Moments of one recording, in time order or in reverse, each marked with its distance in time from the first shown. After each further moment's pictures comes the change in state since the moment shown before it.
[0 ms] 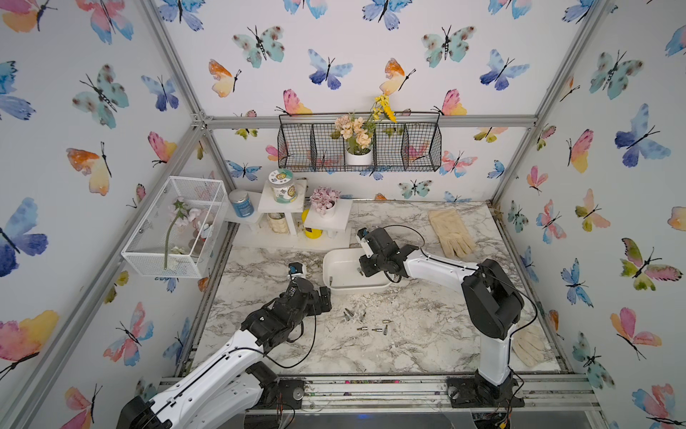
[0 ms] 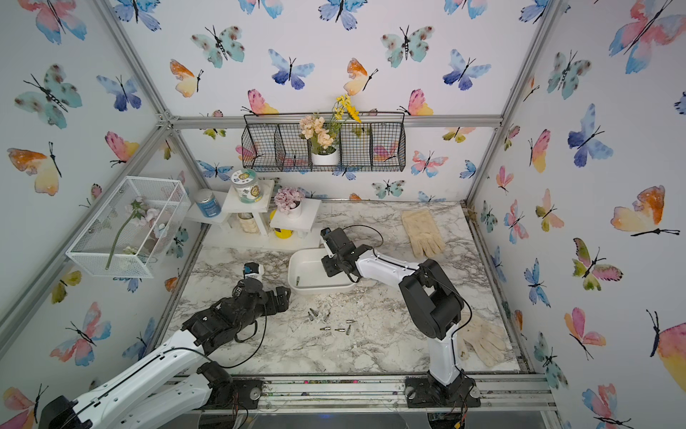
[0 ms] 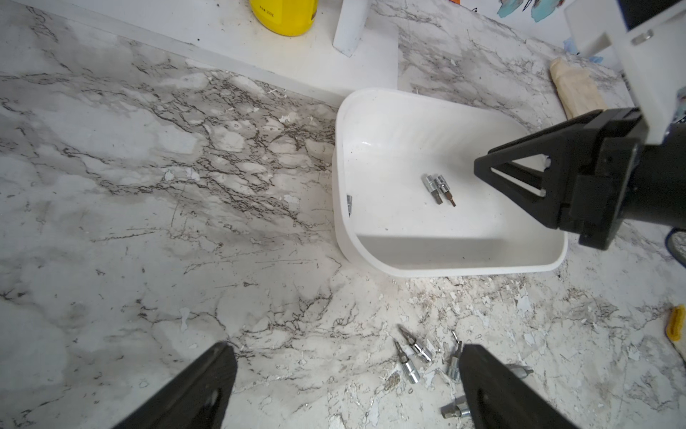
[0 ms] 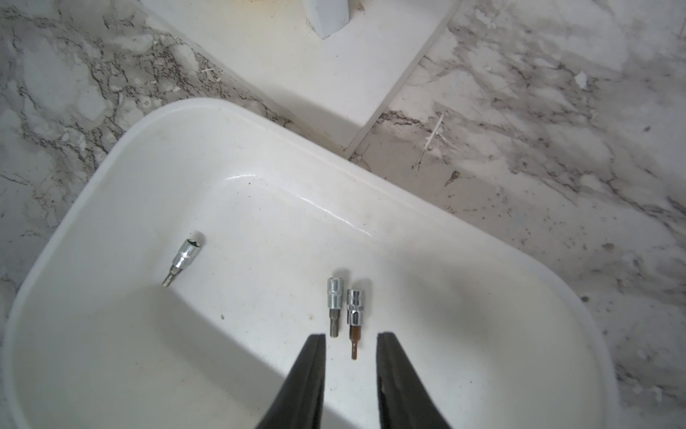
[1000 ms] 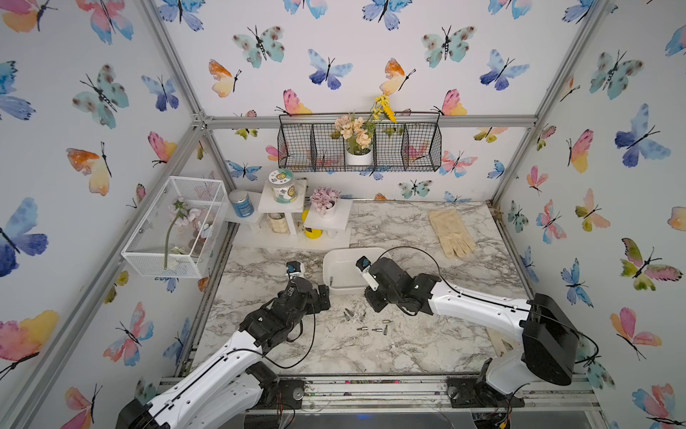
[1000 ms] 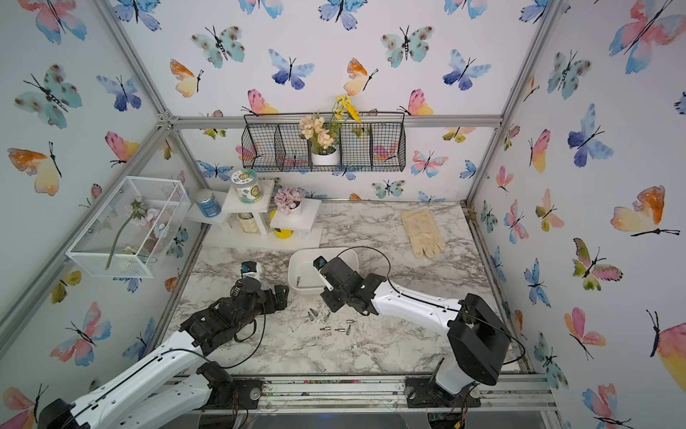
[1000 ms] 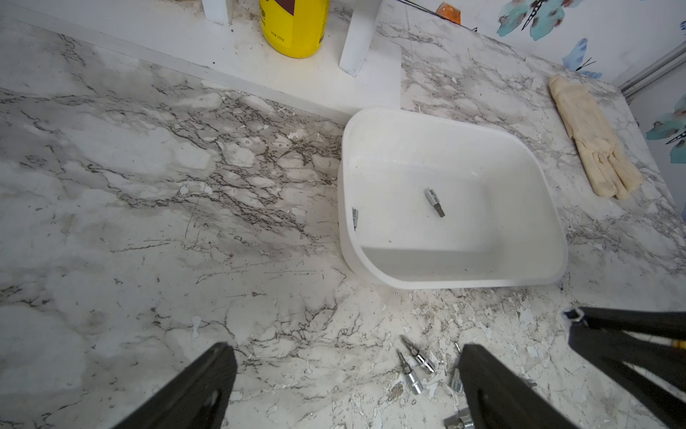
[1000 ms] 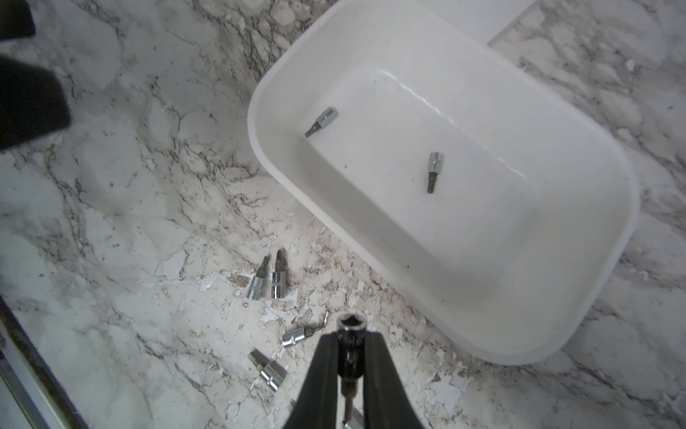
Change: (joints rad) left arm 0.000 -0.013 0.014 -0.001 -0.039 0.007; right arm 0.200 -0.385 -0.270 -0.087 0.065 -0.023
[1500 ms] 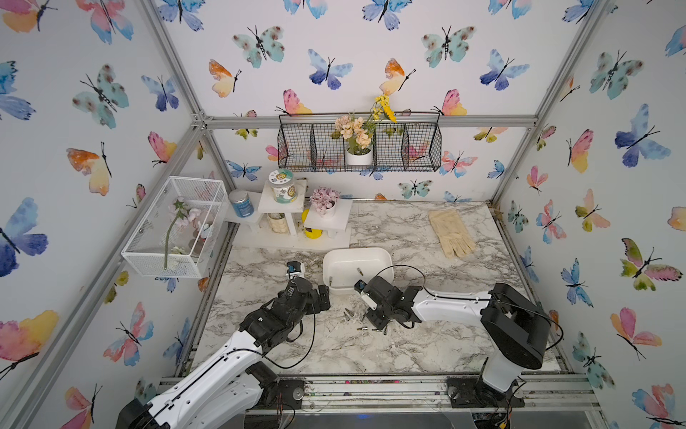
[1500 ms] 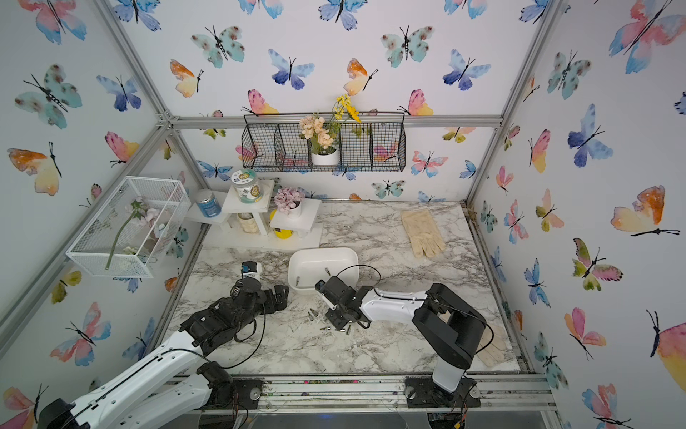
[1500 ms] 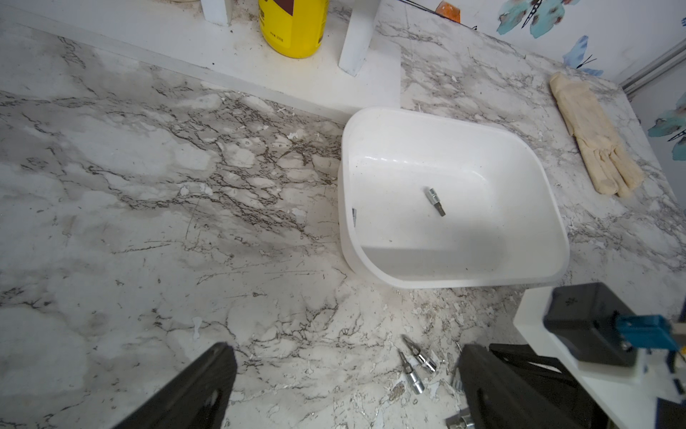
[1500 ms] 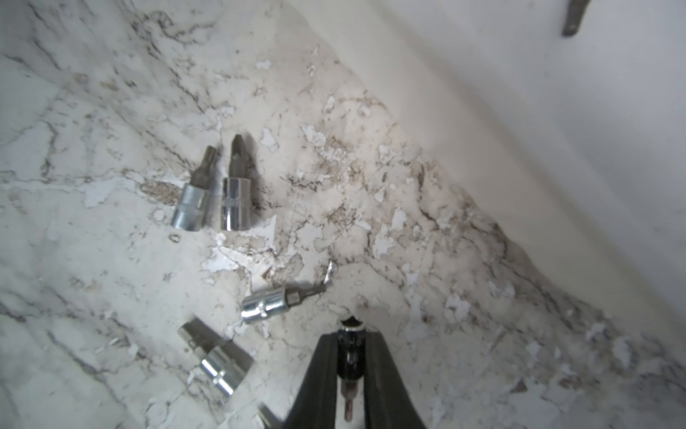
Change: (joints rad) left arm 0.000 0.001 0.000 0.000 0.000 0.008; right arm 0.043 0.134 -0.162 0.066 -0.033 -0.030
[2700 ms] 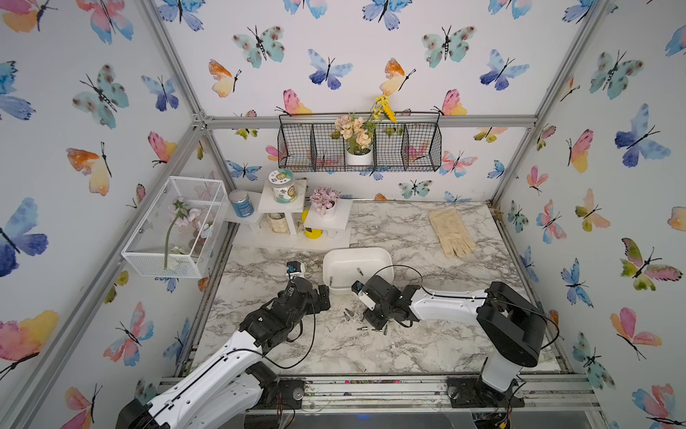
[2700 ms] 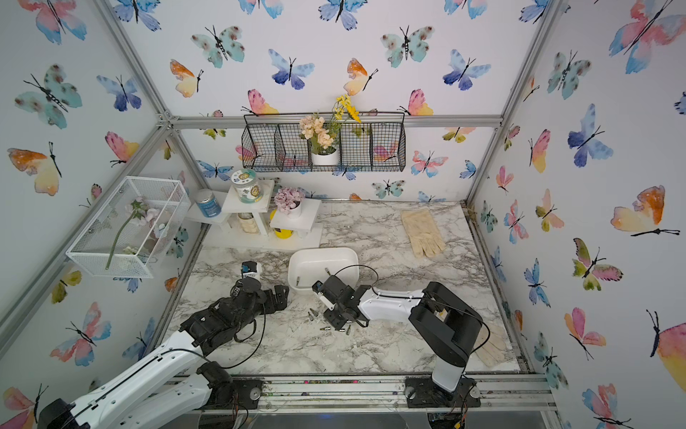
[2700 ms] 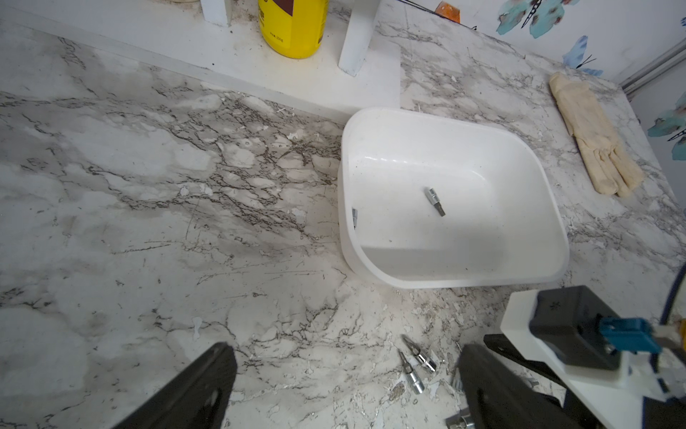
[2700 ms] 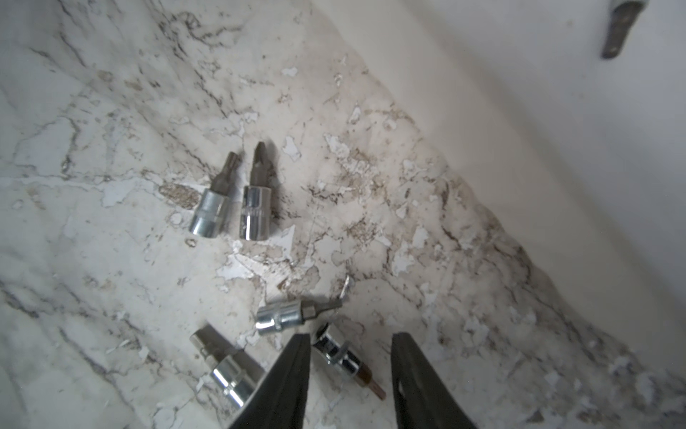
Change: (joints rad) left arm 0.000 0.000 0.000 0.000 0.000 0.001; right arm 0.000 0.054 0.019 0.013 -0.042 -0.054
